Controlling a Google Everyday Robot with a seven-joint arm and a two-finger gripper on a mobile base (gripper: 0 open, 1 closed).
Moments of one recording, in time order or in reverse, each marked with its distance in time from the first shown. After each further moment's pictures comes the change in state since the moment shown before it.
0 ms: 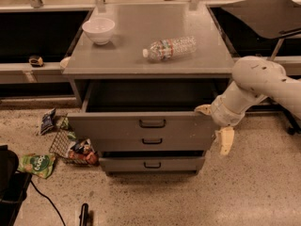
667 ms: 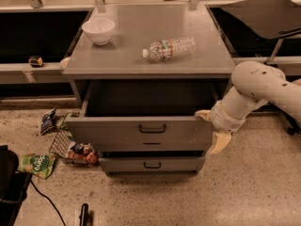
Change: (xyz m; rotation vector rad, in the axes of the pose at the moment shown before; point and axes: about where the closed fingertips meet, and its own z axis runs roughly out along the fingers) arm -0.007 0.017 0.012 -0.039 -0.015 -0.011
